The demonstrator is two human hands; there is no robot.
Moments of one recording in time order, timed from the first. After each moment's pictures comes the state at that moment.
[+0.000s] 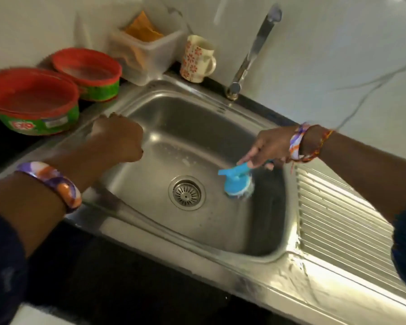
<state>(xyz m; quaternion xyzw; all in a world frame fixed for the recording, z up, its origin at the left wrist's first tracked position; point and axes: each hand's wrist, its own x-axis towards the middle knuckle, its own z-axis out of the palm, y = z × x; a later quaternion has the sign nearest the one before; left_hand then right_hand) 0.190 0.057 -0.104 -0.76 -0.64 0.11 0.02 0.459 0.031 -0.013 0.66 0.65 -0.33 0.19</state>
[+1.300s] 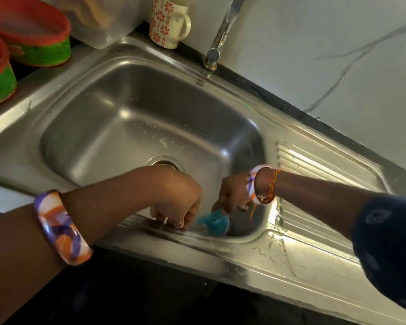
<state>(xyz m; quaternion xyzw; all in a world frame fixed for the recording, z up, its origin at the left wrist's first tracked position) 0.296 -0.025 -0.097 -0.85 -0.26 0.28 -0.36 0.469 -0.015 -0.100 0.43 0.74 -0.27 0.43</state>
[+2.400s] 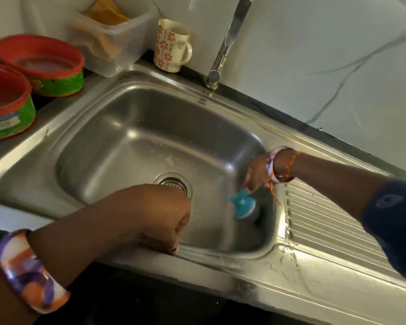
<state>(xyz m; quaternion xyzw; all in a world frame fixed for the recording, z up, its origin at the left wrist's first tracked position) 0.260 -0.031 -0.091 -0.88 -0.31 0.22 -0.28 0.491 0.015 -0.074 0.66 0.60 -0.26 0.37</state>
